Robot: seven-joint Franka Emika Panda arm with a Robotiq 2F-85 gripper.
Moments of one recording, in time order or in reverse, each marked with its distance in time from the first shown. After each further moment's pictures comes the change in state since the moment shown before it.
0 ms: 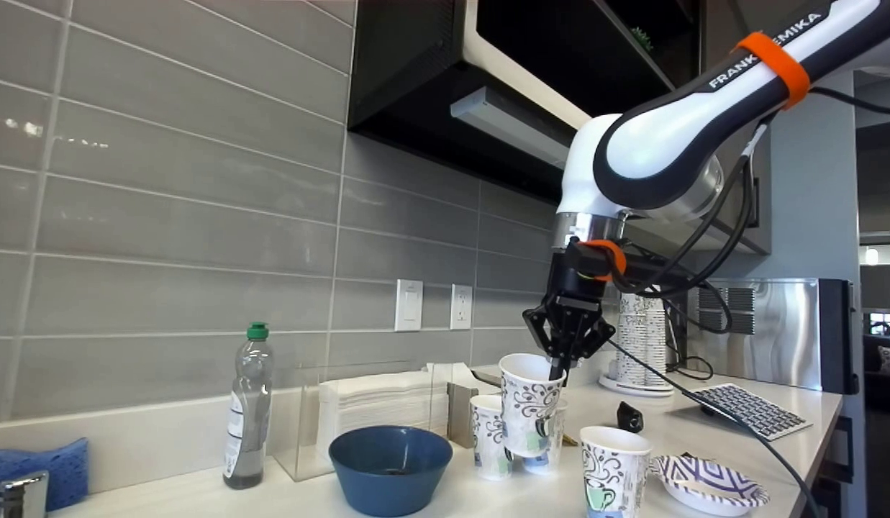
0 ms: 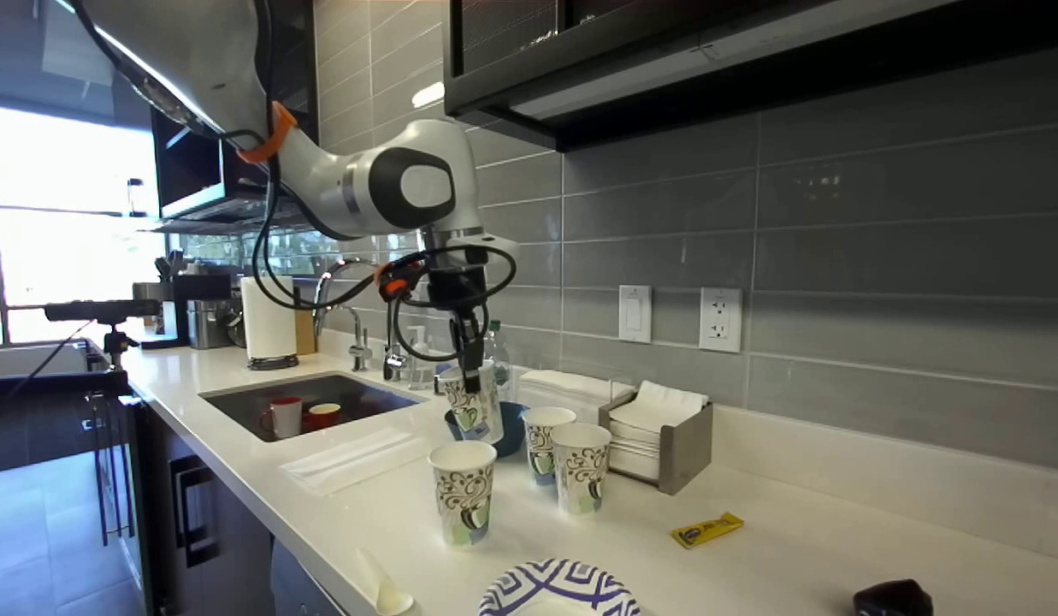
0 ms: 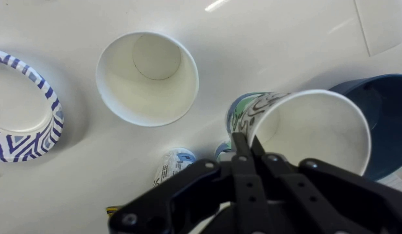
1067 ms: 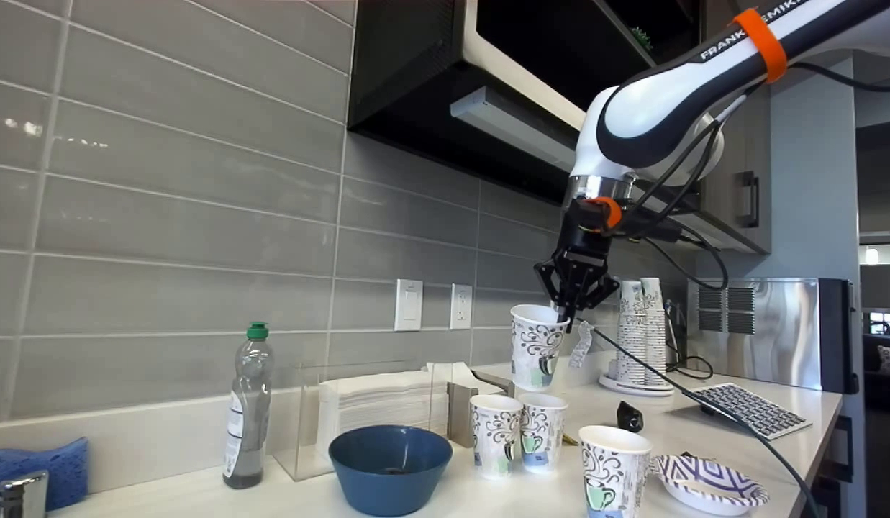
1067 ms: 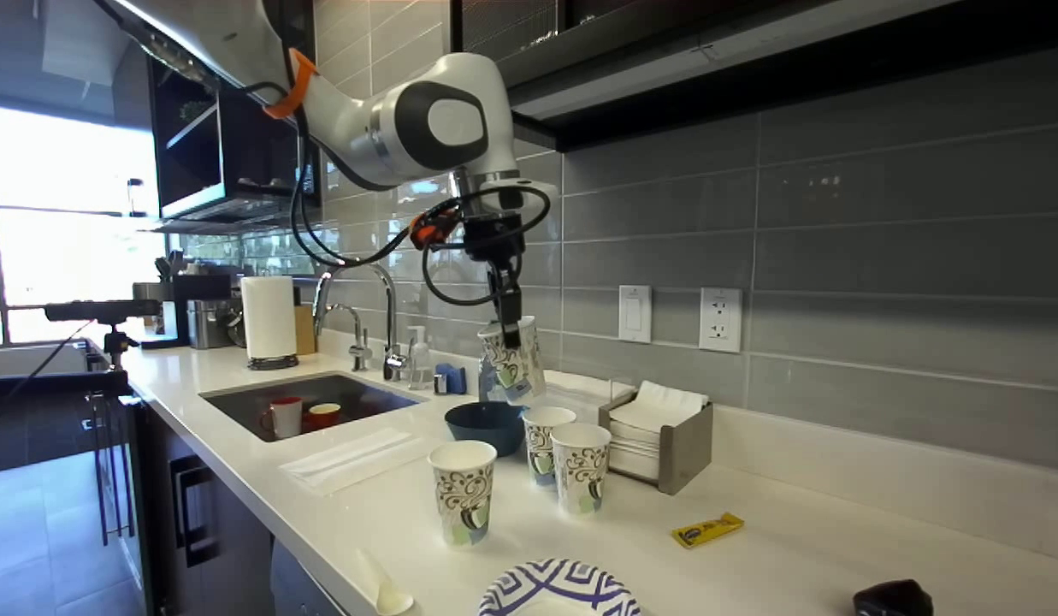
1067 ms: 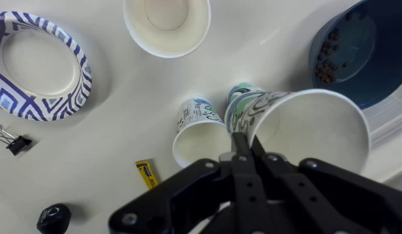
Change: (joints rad) arm -0.061 -0.019 -0.047 0.137 0.006 -0.101 0.015
